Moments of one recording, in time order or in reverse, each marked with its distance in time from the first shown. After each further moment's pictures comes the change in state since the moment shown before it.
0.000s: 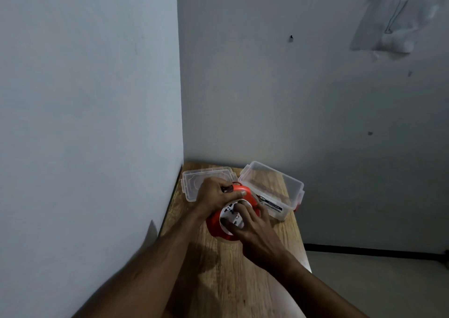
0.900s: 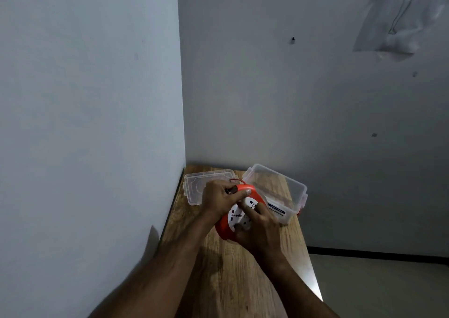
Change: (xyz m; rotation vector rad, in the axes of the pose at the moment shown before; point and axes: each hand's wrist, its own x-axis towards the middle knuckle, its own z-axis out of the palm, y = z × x) left_hand -0.001 0.012 0.010 -0.040 0.137 0.018; right_hand 0.018 -0.001 0.011 0.351 0.243 0.497
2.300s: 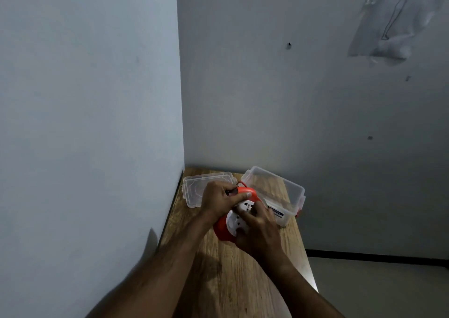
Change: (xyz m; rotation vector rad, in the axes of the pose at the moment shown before) left_hand 0.002 0.000 -0.001 -0.033 -0.035 0.044; right_hand -0.001 -0.003 -0.011 -0.046 -0.011 -0.113
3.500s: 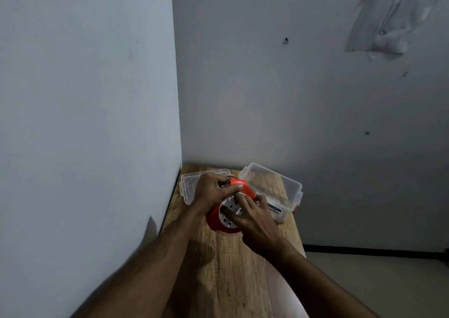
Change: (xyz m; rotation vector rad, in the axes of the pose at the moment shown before) left_hand 0.013 -0.003 -0.015 0.023 -0.046 -0.036; right_hand 0.016 0.005 -0.014 -0.329 -0.246 -0.339
